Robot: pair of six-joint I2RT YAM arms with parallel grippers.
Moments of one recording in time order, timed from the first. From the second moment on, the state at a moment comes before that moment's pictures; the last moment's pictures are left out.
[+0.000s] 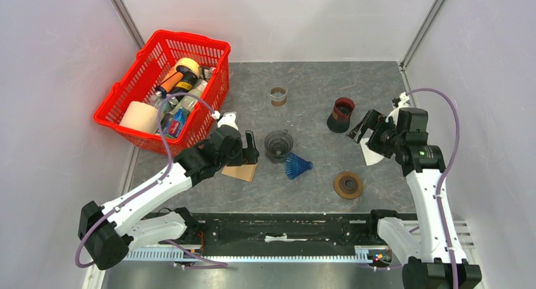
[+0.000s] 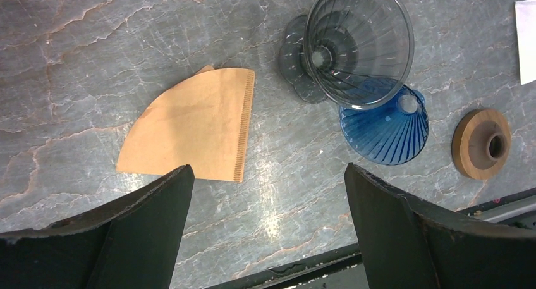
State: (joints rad) left arm -0.77 1.04 0.83 -0.56 -0.25 -0.67; right arm -0.05 0.88 0.96 -0.78 -0.30 0.47
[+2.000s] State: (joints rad) left arm -0.77 1.02 0.71 -0.52 -0.23 -0.75; right arm 0.37 1.15 0.64 -0.91 0.28 0.87
